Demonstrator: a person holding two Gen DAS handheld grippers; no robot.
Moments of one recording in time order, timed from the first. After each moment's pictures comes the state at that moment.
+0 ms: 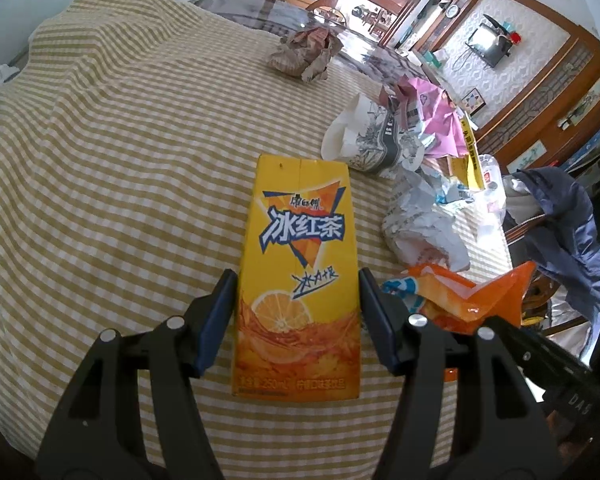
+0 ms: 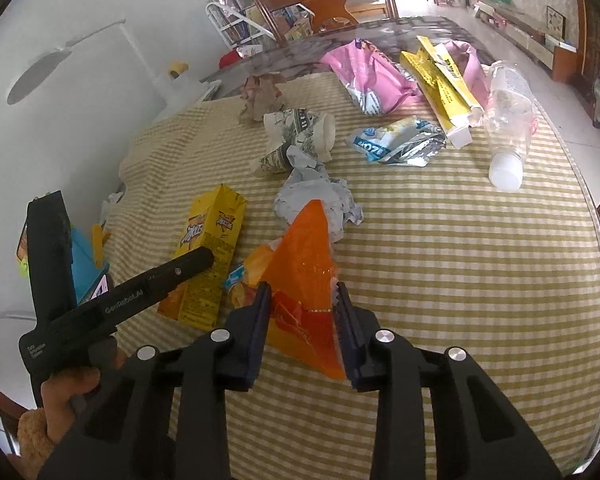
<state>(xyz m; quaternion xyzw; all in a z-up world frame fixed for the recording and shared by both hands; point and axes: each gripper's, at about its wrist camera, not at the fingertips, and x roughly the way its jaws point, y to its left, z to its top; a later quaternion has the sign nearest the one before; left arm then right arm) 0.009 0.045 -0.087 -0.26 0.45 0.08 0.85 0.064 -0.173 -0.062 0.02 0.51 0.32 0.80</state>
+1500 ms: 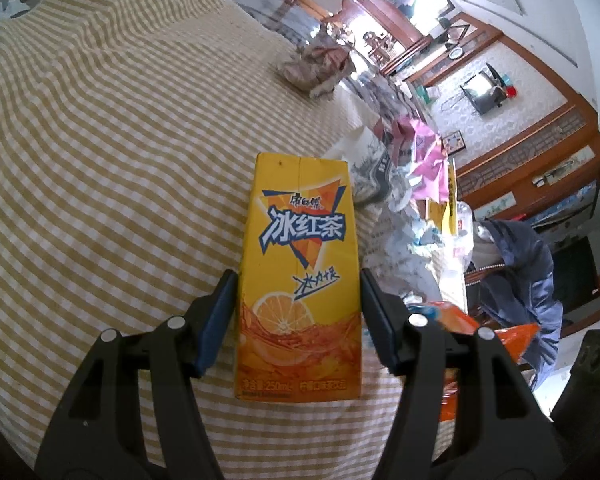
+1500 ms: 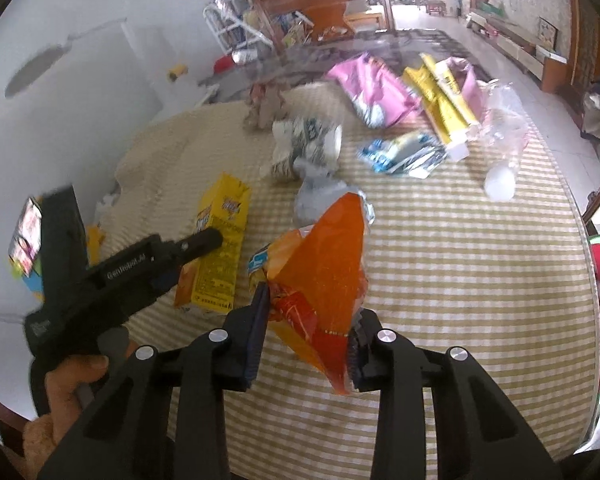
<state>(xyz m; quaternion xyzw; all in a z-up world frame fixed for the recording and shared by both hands) 0.005 0.067 -0.089 -0.37 0.40 0.06 0.83 0.053 -0.168 -0.041 0.03 0.50 0.30 0.81</state>
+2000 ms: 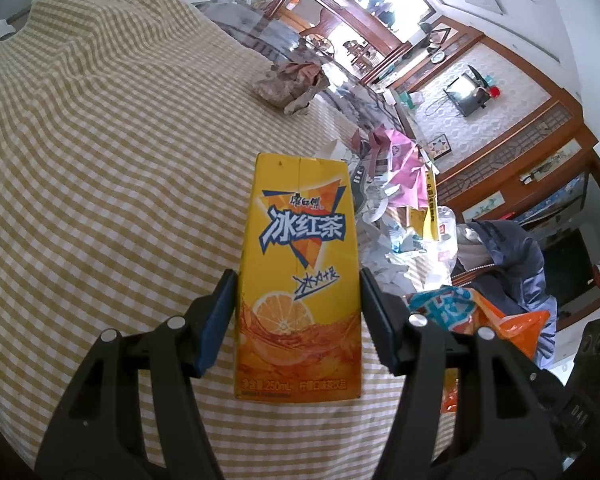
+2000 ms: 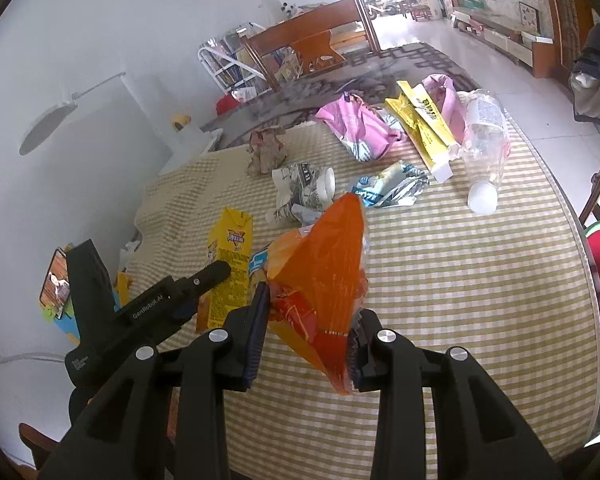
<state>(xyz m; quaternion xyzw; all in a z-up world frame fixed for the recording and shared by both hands) 0.007 0.062 -0.077 -0.36 0.38 0.04 0.85 0.057 -0.191 -0.018 0.09 0.47 0.30 0.82</state>
